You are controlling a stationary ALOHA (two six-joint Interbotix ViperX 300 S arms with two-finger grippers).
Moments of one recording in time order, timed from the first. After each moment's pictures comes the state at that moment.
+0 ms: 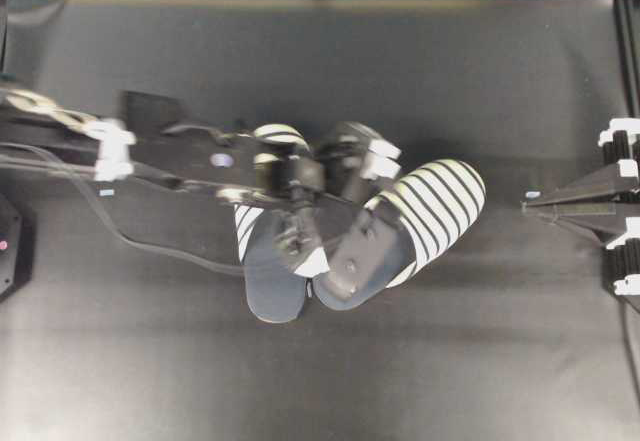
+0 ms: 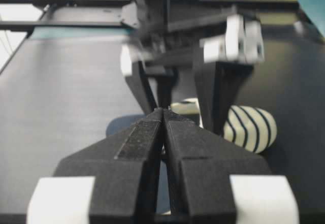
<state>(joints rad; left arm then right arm) 0.05 0.27 0.14 0.06 0.36 0.84 0.06 -1.06 1.31 0.02 -0.21 0.01</state>
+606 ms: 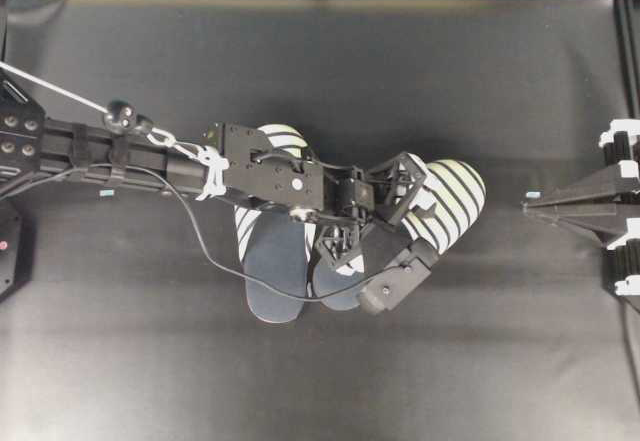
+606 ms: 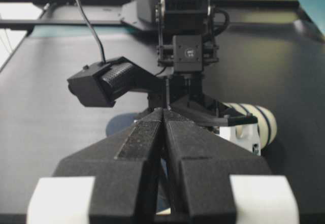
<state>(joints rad) 0.05 0.50 0.01 0.06 0.31 0.95 0.06 -1.06 1.31 0.02 -0.21 0.01</state>
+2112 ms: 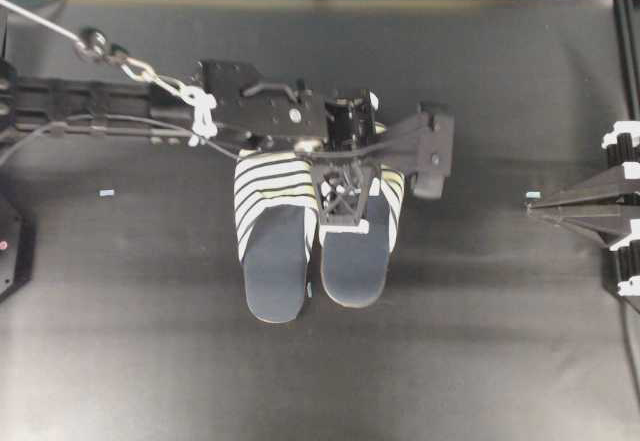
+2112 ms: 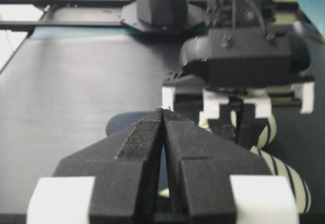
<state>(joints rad) 0.14 0.45 -0.07 0.06 0.72 0.22 0.06 -1.09 1.33 0.02 -0.22 0.01</state>
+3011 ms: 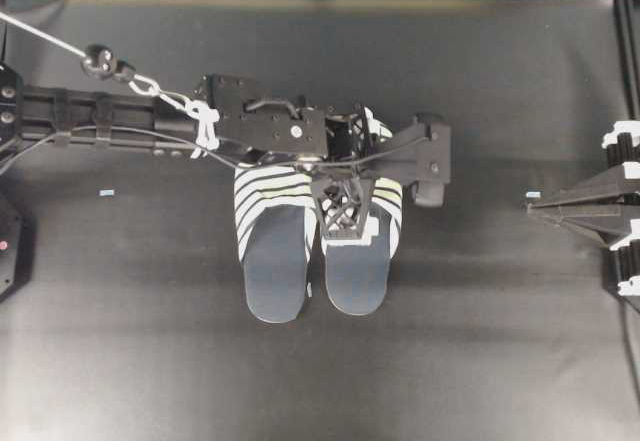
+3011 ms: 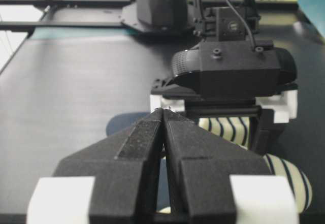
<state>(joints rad) 0.12 0.45 -0.05 0.06 0.72 0.14 0.06 -1.09 1.33 0.02 -0.22 0.01</state>
